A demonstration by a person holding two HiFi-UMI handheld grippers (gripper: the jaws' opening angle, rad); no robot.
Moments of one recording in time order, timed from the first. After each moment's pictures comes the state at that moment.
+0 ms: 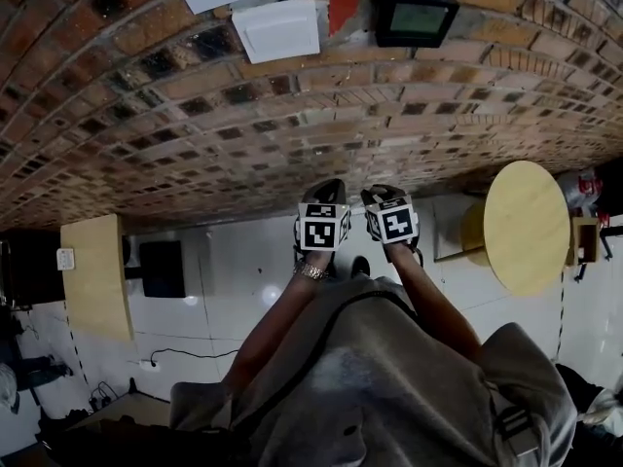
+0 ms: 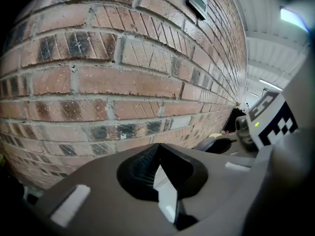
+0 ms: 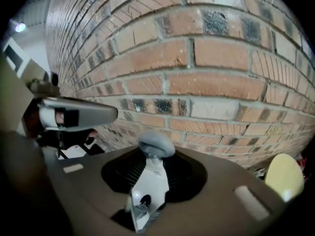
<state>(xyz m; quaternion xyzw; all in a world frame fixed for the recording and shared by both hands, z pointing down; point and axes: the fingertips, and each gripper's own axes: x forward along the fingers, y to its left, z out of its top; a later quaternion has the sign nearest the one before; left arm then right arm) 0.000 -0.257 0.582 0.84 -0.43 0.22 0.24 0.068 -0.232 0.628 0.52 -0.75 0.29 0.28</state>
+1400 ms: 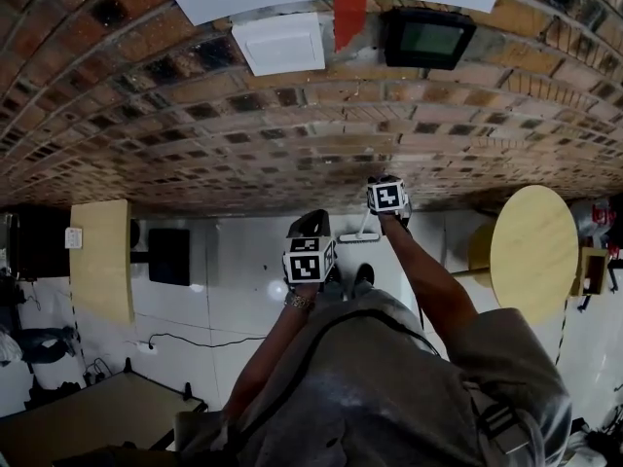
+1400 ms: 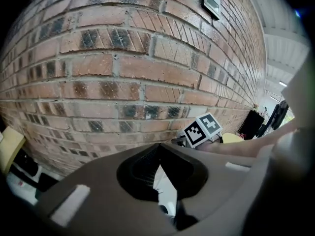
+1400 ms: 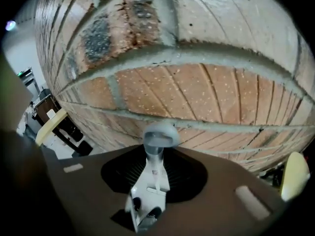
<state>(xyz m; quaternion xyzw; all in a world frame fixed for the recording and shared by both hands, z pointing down) -0.056 -0.224 0.608 0.78 -0.50 0.24 0.28 0.102 -0.333 0.774 0.53 -0.72 0.31 0.31</state>
